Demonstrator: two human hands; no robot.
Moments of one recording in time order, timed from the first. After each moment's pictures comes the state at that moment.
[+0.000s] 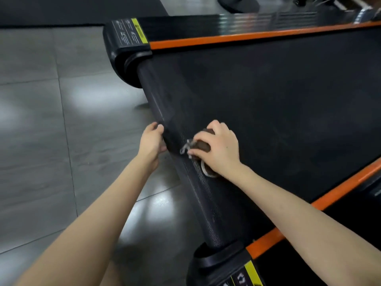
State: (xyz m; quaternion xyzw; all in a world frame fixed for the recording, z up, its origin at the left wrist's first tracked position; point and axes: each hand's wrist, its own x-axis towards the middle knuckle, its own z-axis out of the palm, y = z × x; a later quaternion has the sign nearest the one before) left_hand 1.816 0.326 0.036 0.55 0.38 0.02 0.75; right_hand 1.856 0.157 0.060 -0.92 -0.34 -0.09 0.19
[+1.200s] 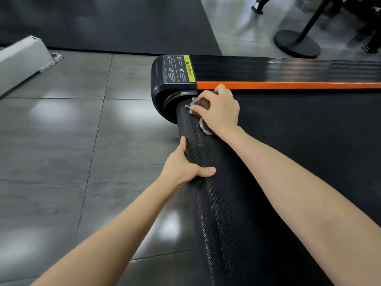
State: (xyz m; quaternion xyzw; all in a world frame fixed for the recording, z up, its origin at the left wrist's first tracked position) left_hand 1.884 0.378 0.026 0.65 0.34 -0.02 0.68; right_hand 2.054 0.345 0.047 -0.89 -0.38 -0.11 0.21
